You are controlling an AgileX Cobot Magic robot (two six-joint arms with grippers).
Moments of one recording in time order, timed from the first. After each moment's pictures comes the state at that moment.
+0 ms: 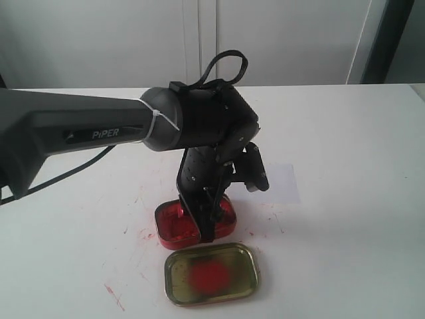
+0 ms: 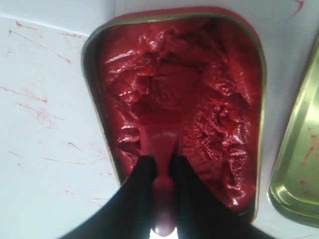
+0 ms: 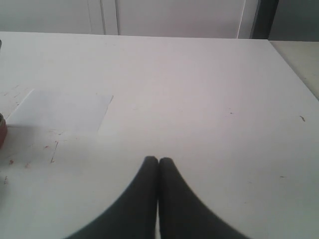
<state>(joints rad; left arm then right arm) -0.90 2.15 -1.71 0.34 1.18 0.39 0.04 0.00 0.00 0.11 0.36 -0.07</state>
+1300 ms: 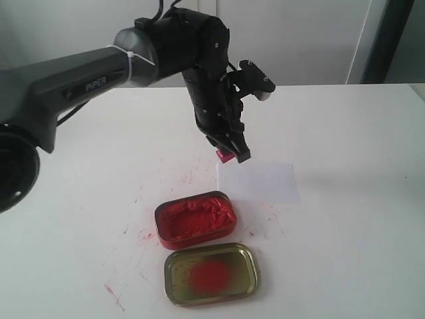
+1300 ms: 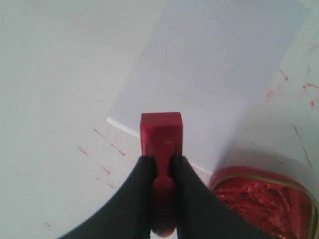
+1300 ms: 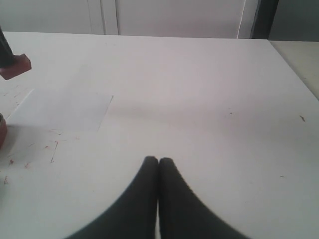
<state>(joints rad) -0.73 2.28 -2.17 -0.01 1.16 0.44 0.04 0.00 0.00 0.11 0.36 -0.07</state>
